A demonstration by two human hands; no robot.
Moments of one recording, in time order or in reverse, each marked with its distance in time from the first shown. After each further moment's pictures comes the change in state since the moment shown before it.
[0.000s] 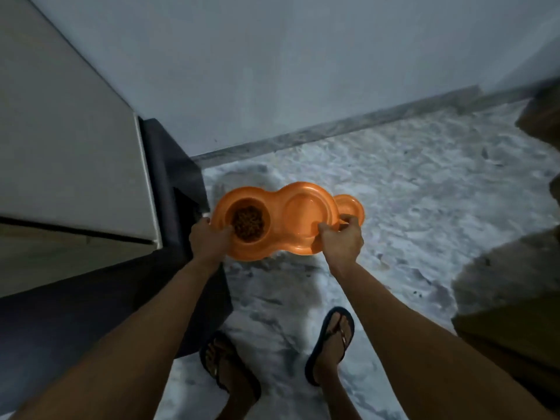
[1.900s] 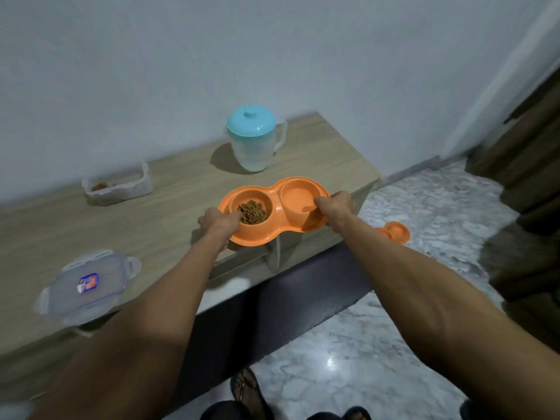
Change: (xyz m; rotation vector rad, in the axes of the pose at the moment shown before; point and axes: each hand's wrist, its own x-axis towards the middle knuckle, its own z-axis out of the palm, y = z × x) left_hand -0.066 -0.103 -0.739 -0.027 -0.013 0.154; right_hand -0.666 -0.275 0.193 0.024 0.059 -0.139
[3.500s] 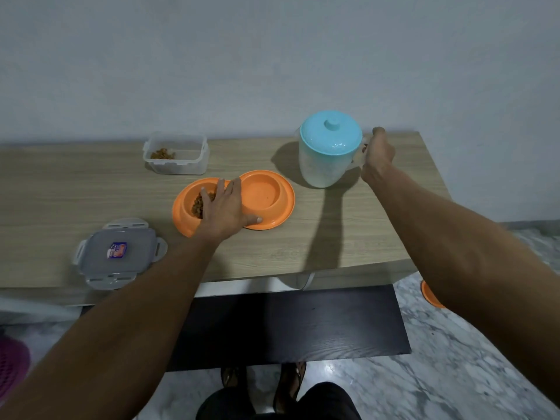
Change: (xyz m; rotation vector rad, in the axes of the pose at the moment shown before) left_hand 0.073 -0.003 -0.041 0.662 0.119 0.390; right_hand 0.127 -0.176 0.099 0.510 -0.220 -0.038
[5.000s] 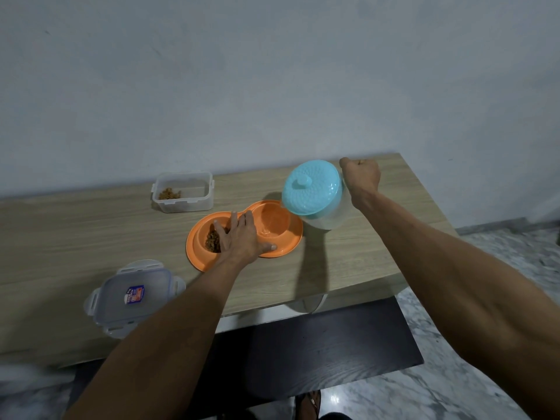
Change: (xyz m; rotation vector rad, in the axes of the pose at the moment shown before) left_hand 0.011 -0.008 -0.001 0.054 -0.095 0.035; right_hand -0.078 -0.007 0.018 -0.368 0.066 -0.354
